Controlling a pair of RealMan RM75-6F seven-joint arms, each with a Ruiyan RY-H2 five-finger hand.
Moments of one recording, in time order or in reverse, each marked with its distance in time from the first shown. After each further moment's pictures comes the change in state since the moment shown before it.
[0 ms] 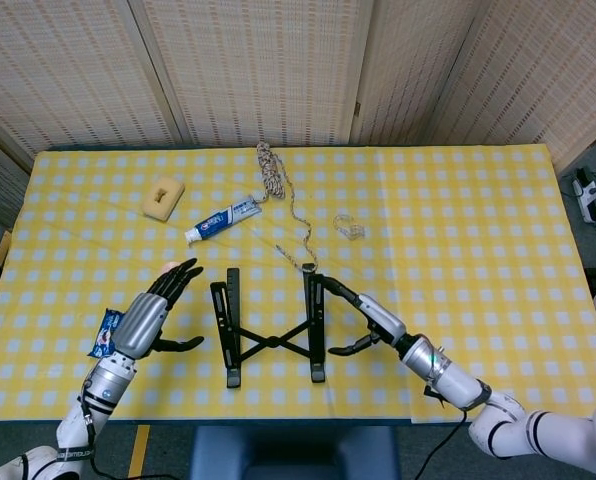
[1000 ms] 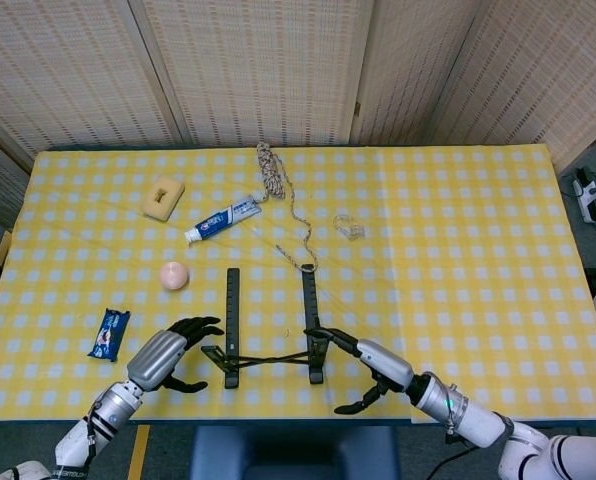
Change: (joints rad) left arm -0.009 -0.016 0.149 0.045 0.089 -0.117 -0.018; right arm -0.038 0.074 -0.184 -0.126 -0.198 0.262 -0.153
